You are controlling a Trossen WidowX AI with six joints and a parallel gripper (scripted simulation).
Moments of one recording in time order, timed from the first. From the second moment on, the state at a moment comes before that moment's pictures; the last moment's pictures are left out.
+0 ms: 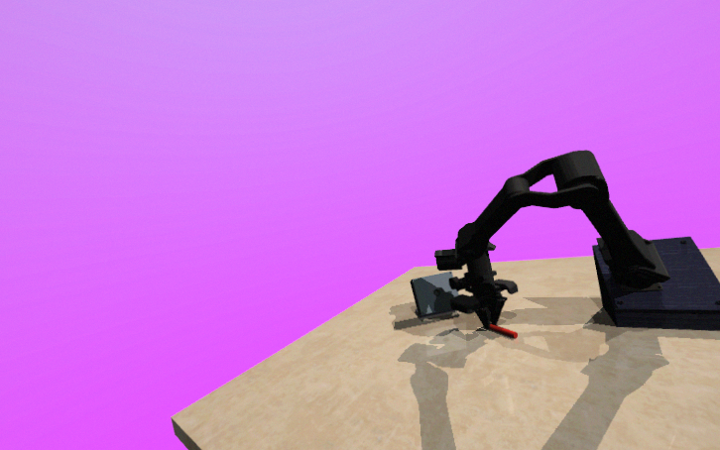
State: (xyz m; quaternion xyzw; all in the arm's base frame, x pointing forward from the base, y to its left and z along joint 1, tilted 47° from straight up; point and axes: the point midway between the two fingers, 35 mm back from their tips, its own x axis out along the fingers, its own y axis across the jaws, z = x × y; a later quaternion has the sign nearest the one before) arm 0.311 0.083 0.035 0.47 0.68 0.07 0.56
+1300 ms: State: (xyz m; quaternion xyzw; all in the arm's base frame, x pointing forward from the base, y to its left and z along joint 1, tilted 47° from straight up) arm 0.303 0.078 0.046 0.47 0.62 0.03 0.62
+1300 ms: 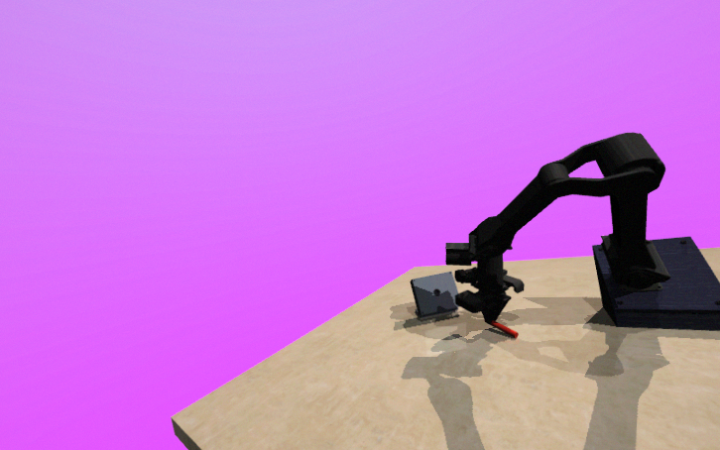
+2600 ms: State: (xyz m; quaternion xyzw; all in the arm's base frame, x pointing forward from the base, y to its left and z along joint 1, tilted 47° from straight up) arm 0.285 0.074 0.064 0.47 0.51 -0.05 0.72
